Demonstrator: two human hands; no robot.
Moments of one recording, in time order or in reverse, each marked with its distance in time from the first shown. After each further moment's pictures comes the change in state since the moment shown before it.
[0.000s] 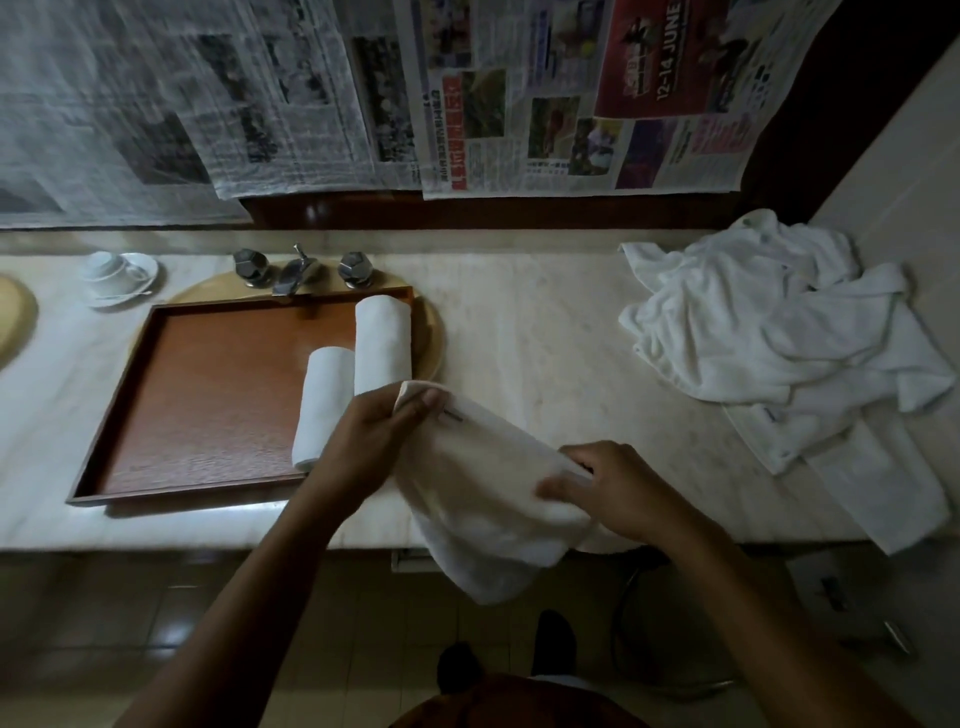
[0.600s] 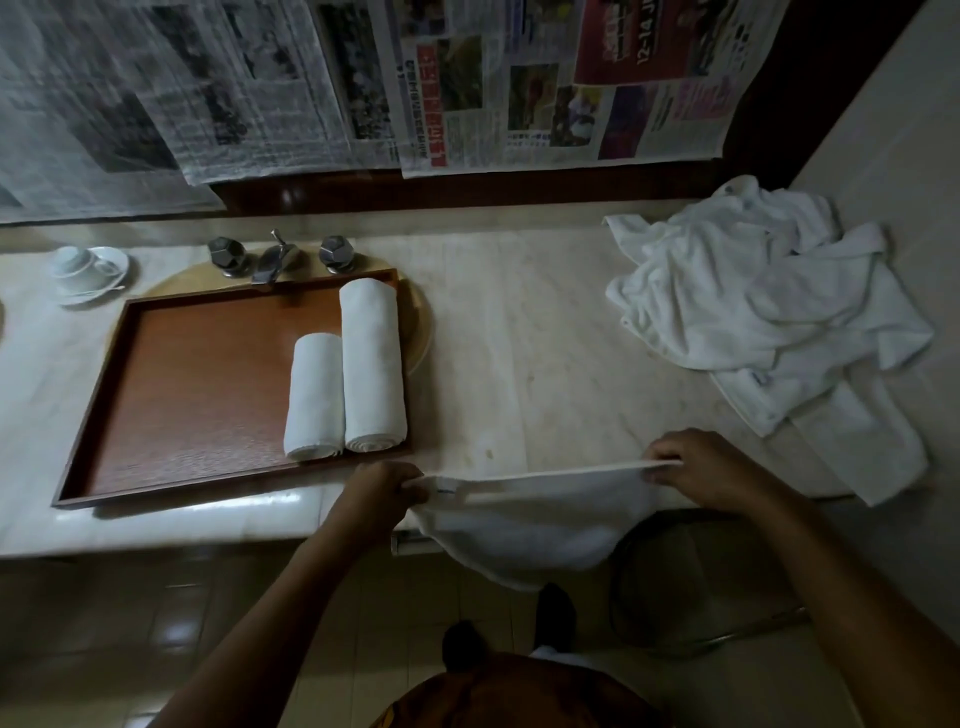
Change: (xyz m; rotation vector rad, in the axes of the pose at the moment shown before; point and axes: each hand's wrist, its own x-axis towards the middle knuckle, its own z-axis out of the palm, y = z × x) left_hand -0.009 -0.122 0.010 0.698 -0.262 -0.027; right_hand -0.016 0.121 -0.043 -0.303 0.052 0.183
